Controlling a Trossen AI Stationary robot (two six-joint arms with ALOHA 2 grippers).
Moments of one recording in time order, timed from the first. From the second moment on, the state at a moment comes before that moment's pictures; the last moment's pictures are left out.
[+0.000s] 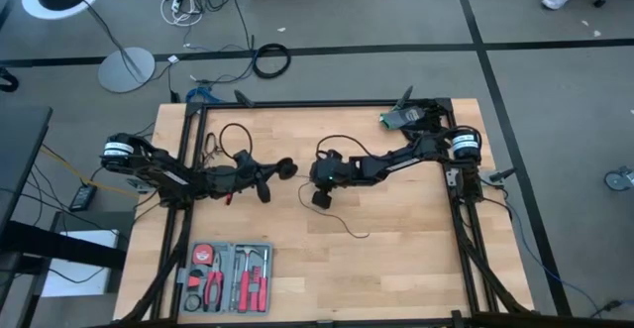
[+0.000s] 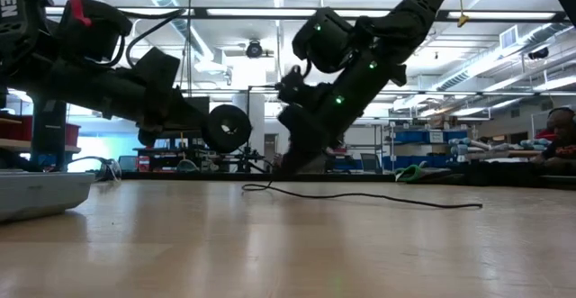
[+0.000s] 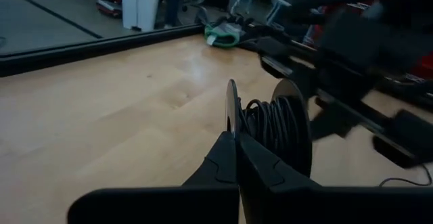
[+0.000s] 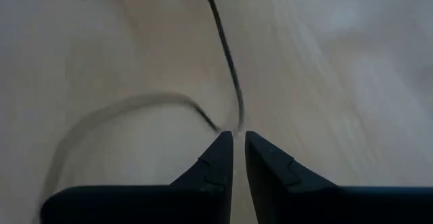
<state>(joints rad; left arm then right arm) 0.02 1.47 0.11 1.18 -0.45 -0.37 -0.05 1.96 1.09 0.08 0.20 0.16</state>
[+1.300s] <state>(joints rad) 0.02 1.47 0.11 1.15 -0.44 -0.22 0.03 1.74 0.67 0.68 0.19 0.30</state>
